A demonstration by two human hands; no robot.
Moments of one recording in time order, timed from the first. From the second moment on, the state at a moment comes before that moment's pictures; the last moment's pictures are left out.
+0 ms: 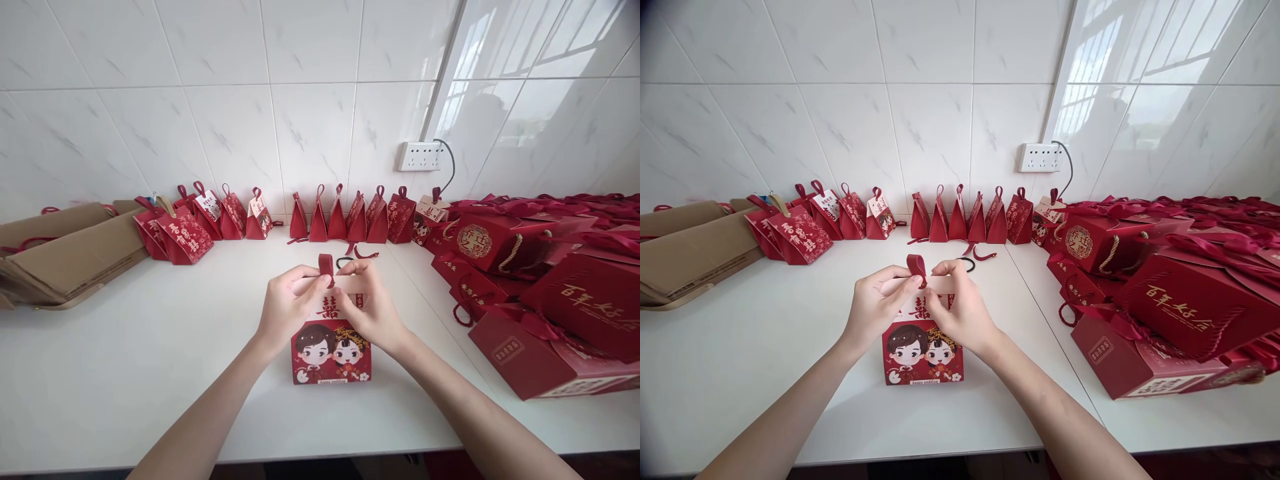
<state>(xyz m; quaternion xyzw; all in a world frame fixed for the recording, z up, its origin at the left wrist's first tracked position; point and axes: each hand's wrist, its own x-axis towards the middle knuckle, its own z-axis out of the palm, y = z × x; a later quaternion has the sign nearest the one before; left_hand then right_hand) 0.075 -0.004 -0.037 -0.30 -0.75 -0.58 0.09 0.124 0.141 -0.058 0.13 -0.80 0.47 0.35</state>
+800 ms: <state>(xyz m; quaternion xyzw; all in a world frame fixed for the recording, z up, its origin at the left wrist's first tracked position) 0.076 -0.002 -0.044 -0.30 -0.76 -0.55 0.15 0.121 0.138 -0.061 0.19 -0.80 0.34 0.45</state>
